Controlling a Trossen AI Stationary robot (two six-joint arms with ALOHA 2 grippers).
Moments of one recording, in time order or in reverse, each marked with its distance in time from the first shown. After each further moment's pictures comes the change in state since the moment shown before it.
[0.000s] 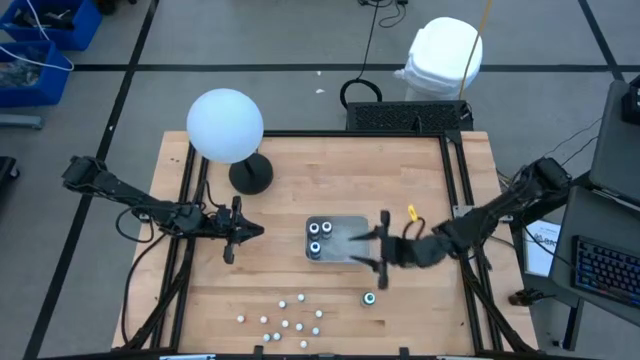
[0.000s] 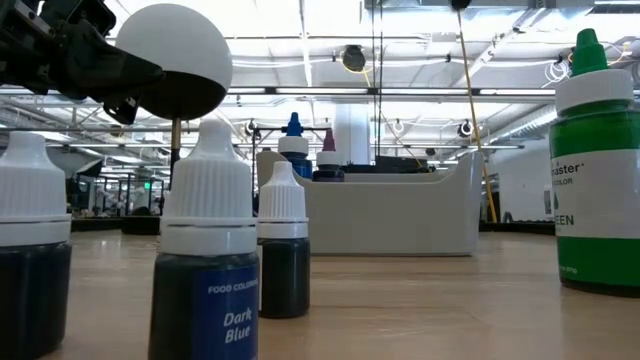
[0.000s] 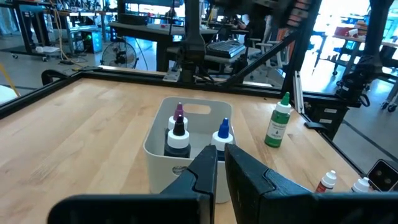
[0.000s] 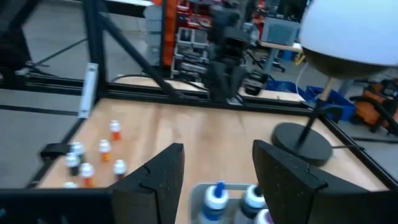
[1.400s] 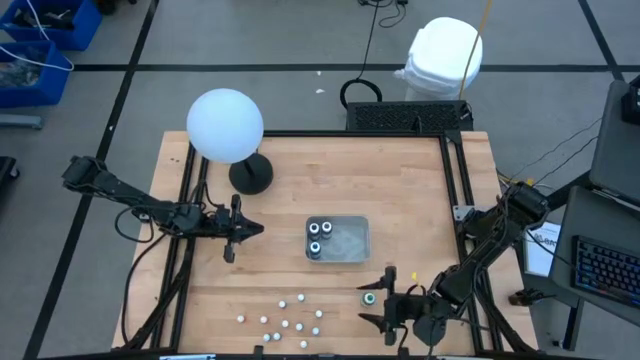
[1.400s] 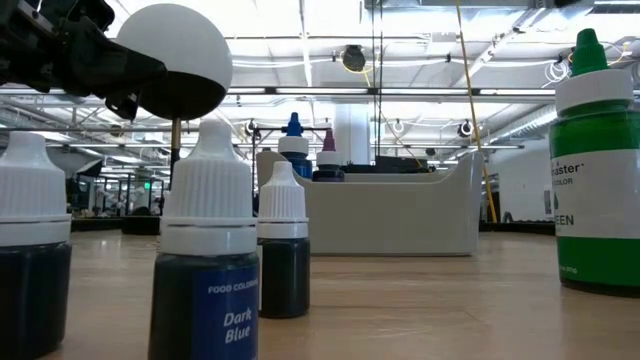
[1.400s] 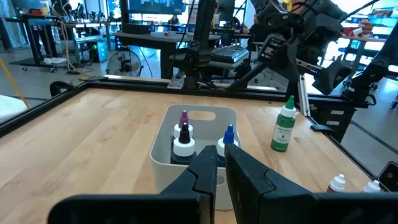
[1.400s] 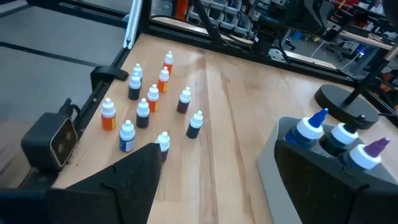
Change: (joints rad) left arm 0.000 0.000 0.000 0.022 -0.018 0.047; right arm 0.332 0.365 0.083 -0.048 0.281 0.197
